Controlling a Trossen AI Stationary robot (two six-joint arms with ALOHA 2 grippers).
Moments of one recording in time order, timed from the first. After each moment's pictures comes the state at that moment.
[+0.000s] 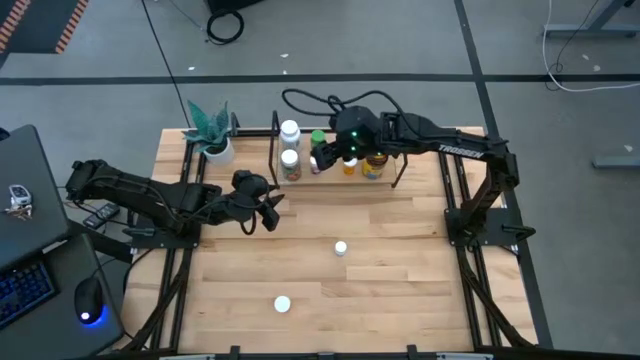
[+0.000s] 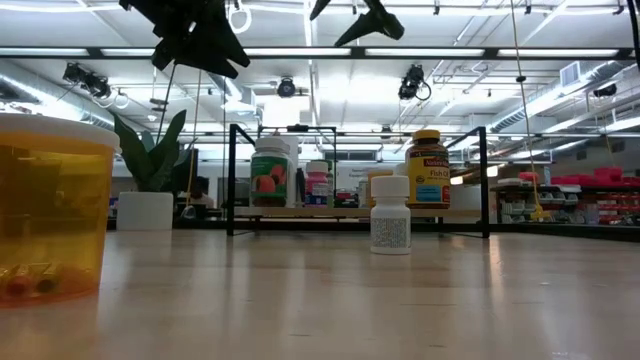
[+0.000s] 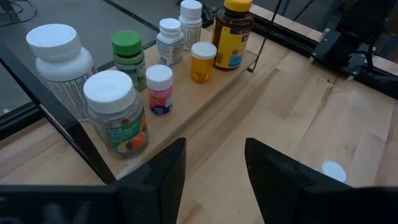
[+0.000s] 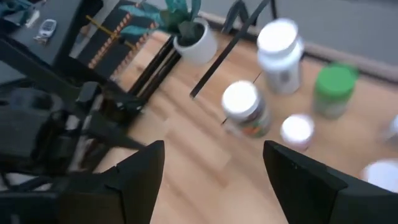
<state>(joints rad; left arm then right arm) -0.20 1.13 0.88 -0.40 -0.70 -0.62 -0.15 1.70 1.88 -0.85 0.18 0.79</state>
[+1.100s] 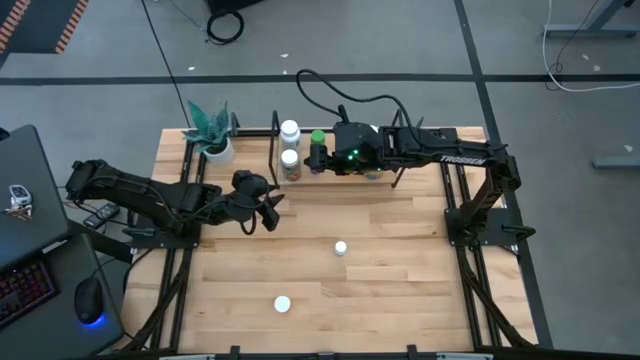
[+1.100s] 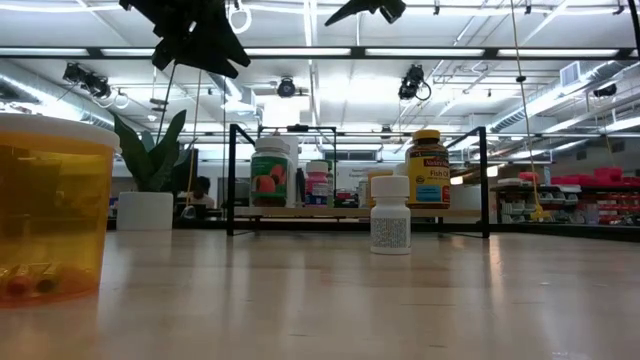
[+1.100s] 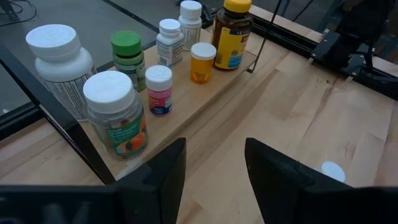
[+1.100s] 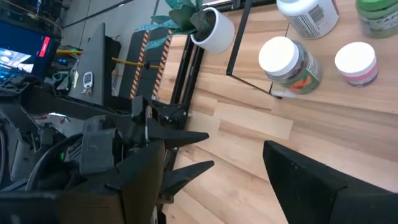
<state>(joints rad) -0.20 1.13 0.88 -0.39 -0.70 -0.62 -0.04 1.70 1.88 -0.80 0.24 1.27</state>
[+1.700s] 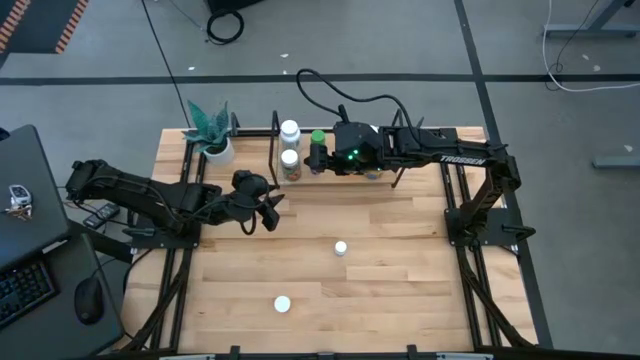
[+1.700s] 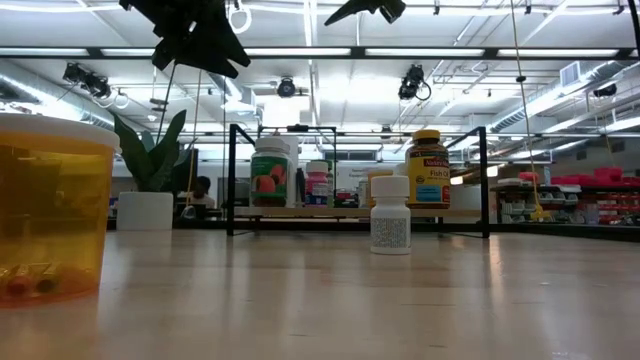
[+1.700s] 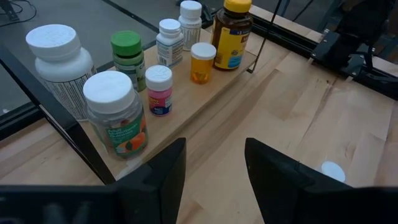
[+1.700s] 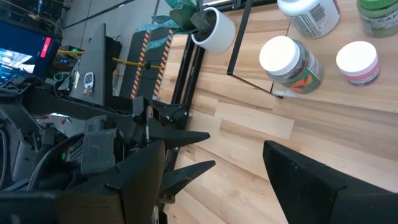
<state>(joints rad) -0.20 1.13 0.88 -0.39 -0.70 -0.62 -0.04 1.70 1.88 -0.80 0.23 1.28</state>
